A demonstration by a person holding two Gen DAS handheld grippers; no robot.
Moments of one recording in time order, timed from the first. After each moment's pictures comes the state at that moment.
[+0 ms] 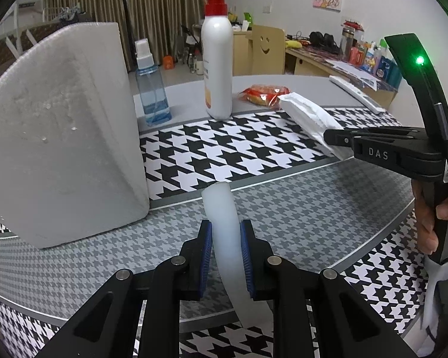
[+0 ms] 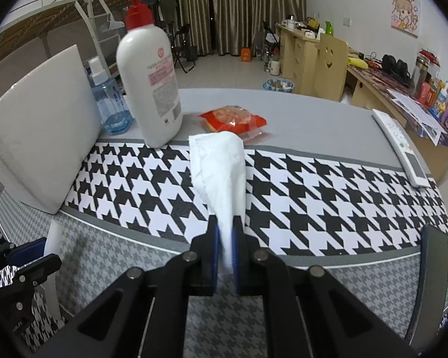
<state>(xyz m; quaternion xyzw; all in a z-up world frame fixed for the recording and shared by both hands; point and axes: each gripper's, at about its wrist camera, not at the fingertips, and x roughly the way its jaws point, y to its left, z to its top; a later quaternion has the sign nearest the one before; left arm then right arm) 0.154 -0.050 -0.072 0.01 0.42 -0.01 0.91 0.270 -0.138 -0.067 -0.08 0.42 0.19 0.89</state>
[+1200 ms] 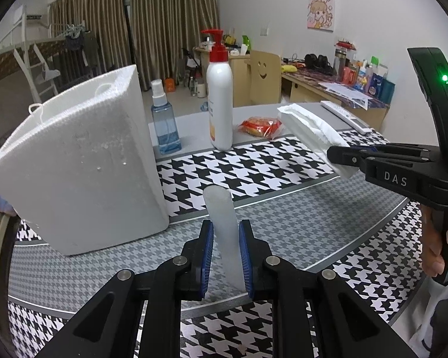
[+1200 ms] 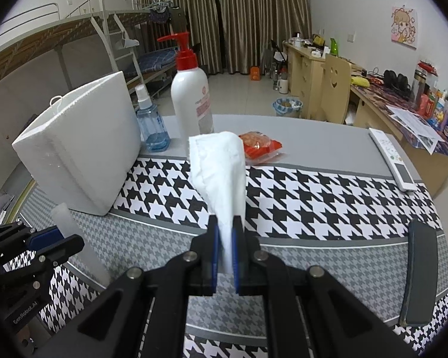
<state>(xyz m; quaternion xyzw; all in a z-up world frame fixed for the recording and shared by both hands) 0.124 -0.048 -0.038 0.01 0.37 -0.02 0.93 0.214 -0.140 -0.024 -0.06 0.38 0.22 0.90</state>
